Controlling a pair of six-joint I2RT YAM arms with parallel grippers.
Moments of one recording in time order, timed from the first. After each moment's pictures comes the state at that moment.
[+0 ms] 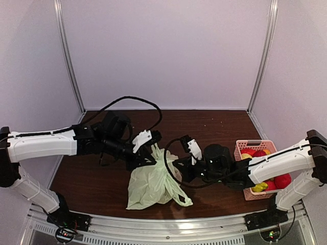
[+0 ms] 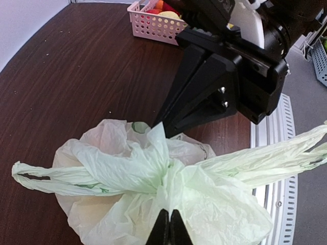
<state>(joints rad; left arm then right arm) -0.93 1.40 1.01 -0.34 0.40 0.20 1.12 1.45 0.65 0.44 0.16 0.40</state>
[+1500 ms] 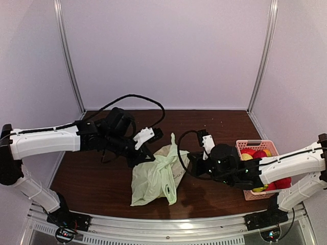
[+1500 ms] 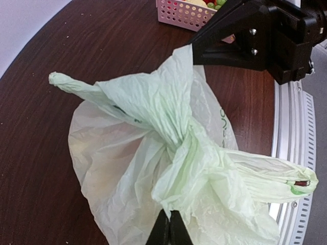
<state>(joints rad) -0.92 1.44 1.09 -0.44 0.28 0.19 1.13 1.32 0.61 0.32 0.47 0.50</state>
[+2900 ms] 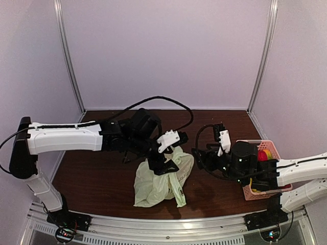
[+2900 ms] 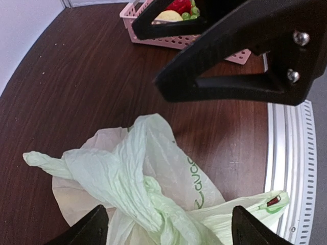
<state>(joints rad) -1.07 1.65 1.31 -0.42 0.21 0.21 1.13 1.08 0.53 0.31 0.51 0.43</state>
